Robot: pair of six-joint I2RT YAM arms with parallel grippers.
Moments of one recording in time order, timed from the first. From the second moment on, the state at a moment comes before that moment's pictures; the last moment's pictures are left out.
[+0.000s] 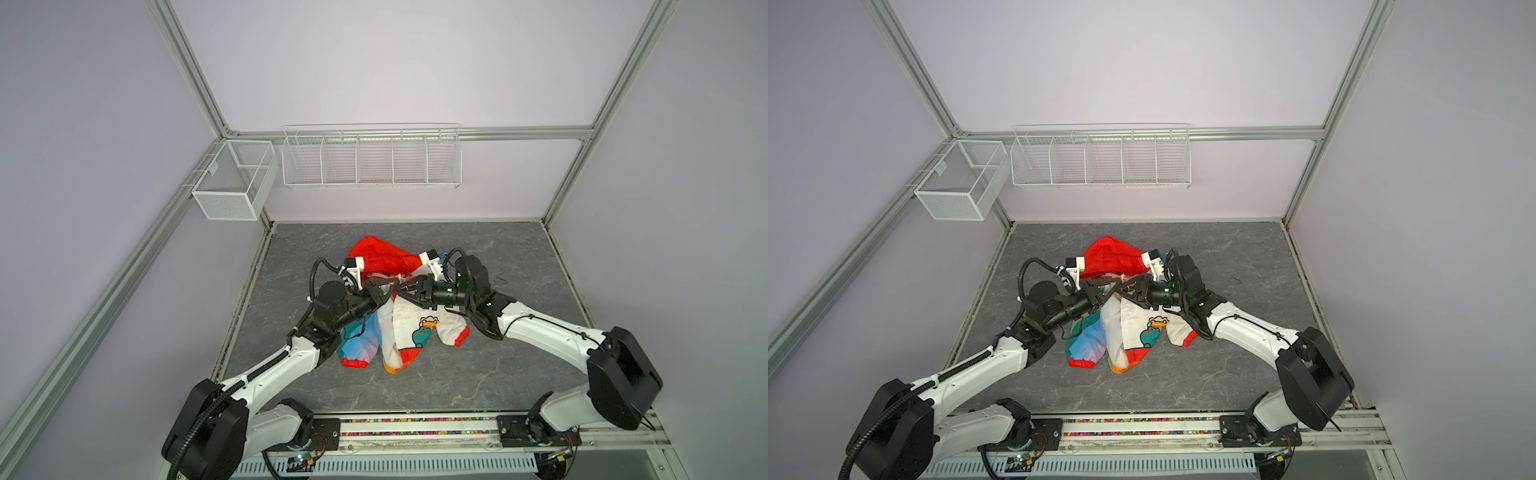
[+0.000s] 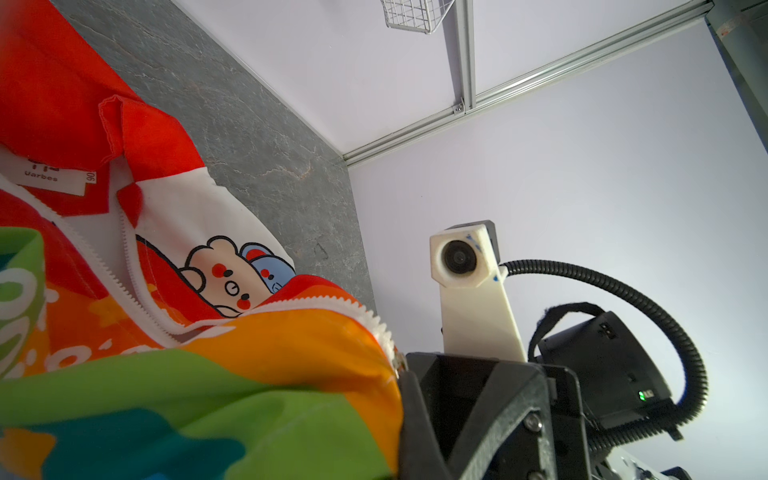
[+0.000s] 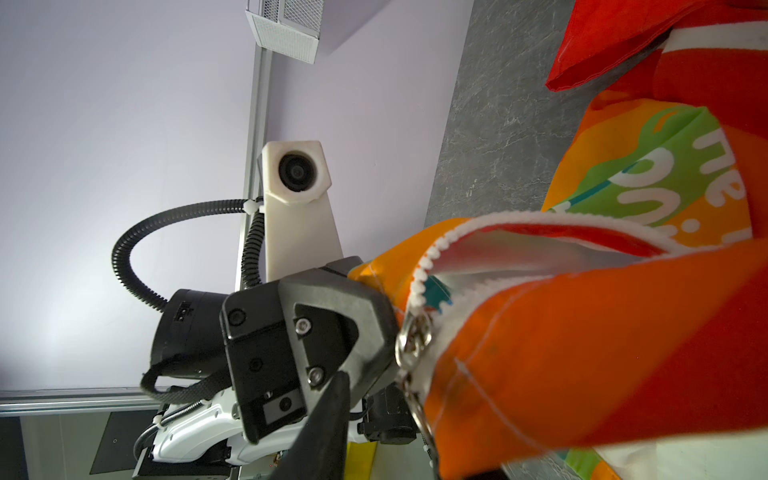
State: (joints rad) left arm -0.58 1.17 0.56 0.53 0.41 -1.14; right arm 0.70 1.47 0.92 0.30 -0.67 1.16
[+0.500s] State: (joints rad) left arm -0.58 1.17 0.56 0.55 0.41 -1.14; right arm 0.71 1.47 0.92 0.28 -0.66 1.16
